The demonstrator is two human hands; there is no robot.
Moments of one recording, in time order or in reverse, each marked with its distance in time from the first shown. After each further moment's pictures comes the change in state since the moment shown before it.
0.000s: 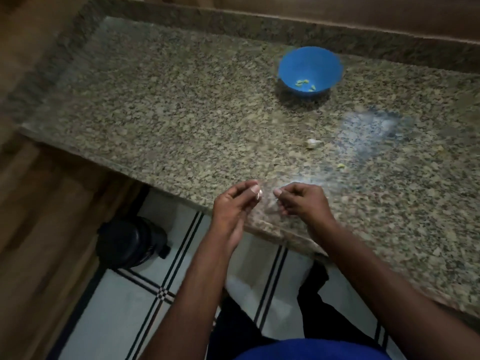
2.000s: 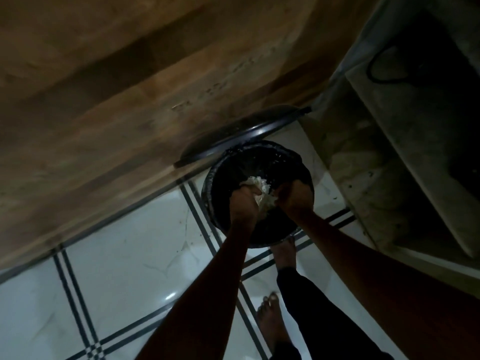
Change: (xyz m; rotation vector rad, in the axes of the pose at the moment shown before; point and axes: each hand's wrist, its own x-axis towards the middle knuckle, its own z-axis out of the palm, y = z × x) left_hand 0.381 -0.102 -0.857 0.948 0.635 -0.100; right_hand 0.302 0.554 0.724 -1.346 -0.450 -0.213
